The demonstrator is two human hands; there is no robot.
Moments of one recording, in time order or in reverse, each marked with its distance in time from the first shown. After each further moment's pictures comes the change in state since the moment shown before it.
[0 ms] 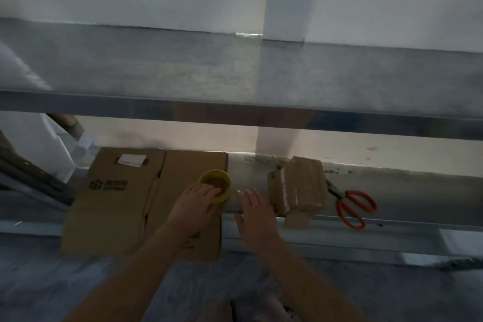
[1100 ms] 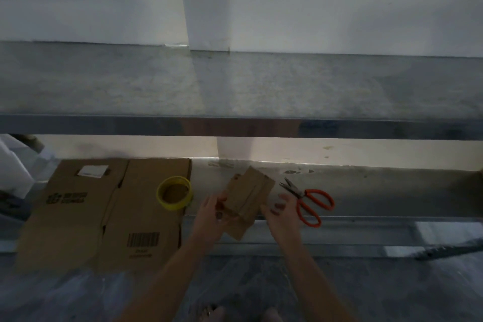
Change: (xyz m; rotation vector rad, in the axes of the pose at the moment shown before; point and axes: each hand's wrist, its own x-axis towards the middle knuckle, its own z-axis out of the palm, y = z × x) left_hand 0.042 0.139 0.053 -0.852 0.169 -0.345; right_hand -0.054 0.124 -0.057 1.169 0.312 0.656
